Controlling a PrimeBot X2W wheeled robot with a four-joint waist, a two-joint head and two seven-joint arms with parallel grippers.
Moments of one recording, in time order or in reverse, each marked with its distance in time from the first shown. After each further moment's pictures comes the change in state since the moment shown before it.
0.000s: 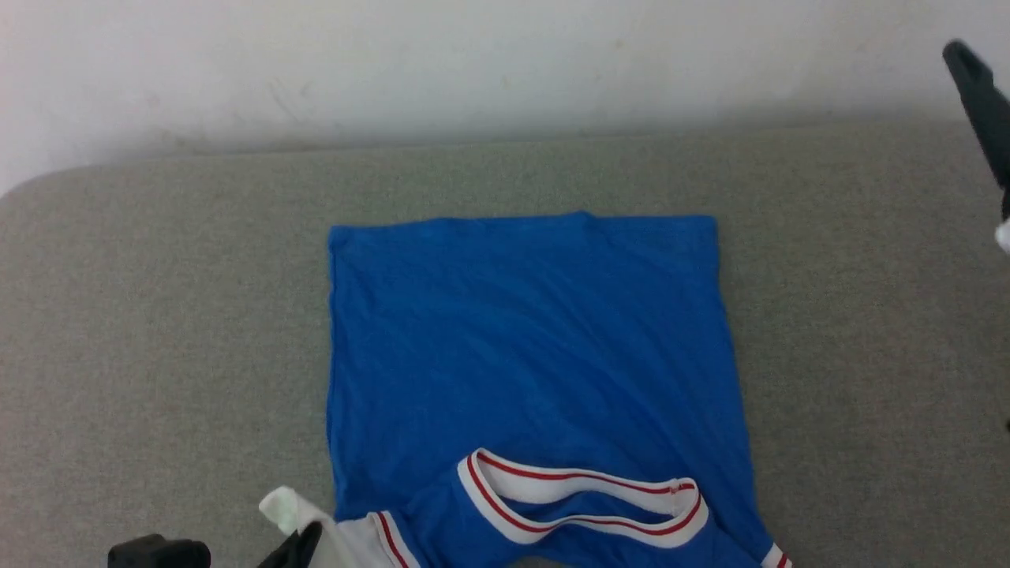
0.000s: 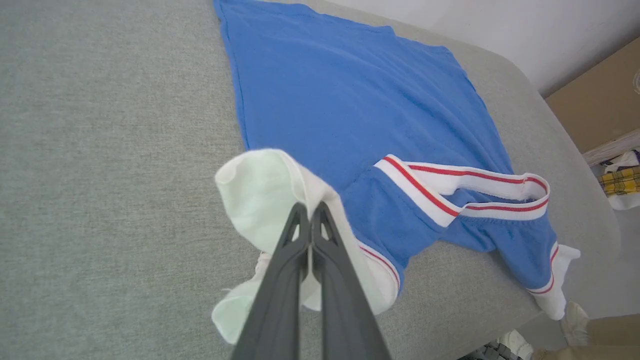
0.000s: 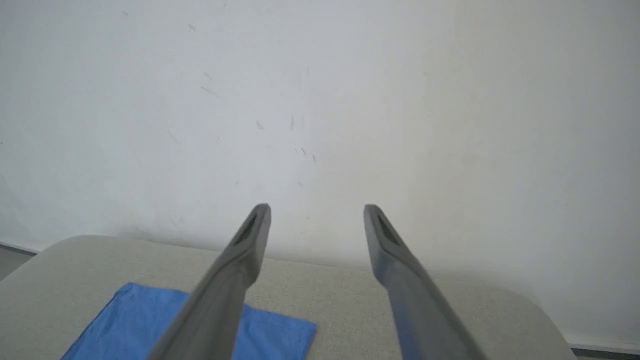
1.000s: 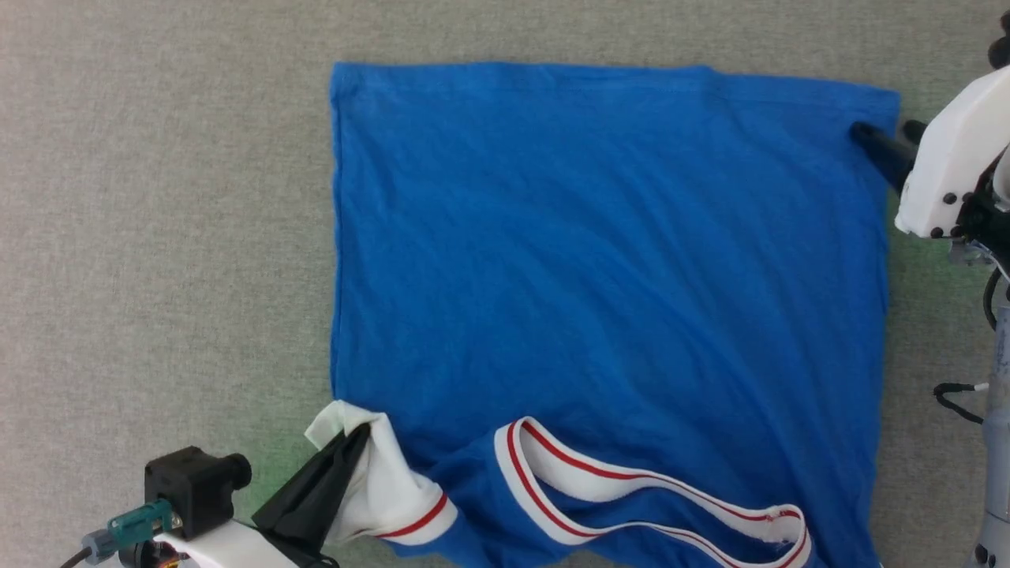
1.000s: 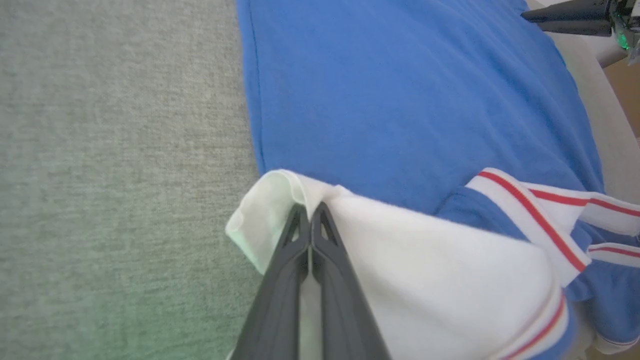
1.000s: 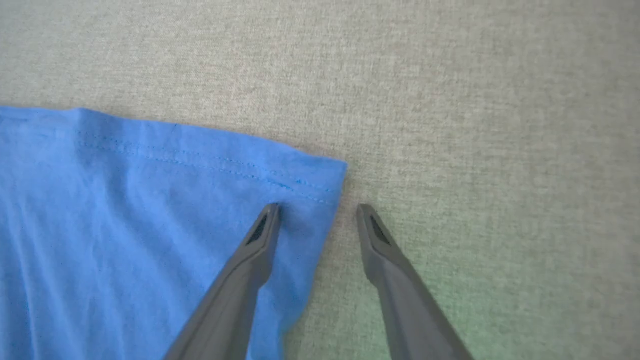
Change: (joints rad) left arm -0.262 -0.057 -0.070 0.019 0.075 -0.063 -0.006; right arm -0.208 0.146 0.000 0.381 -0.249 0.000 0.351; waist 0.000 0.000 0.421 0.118
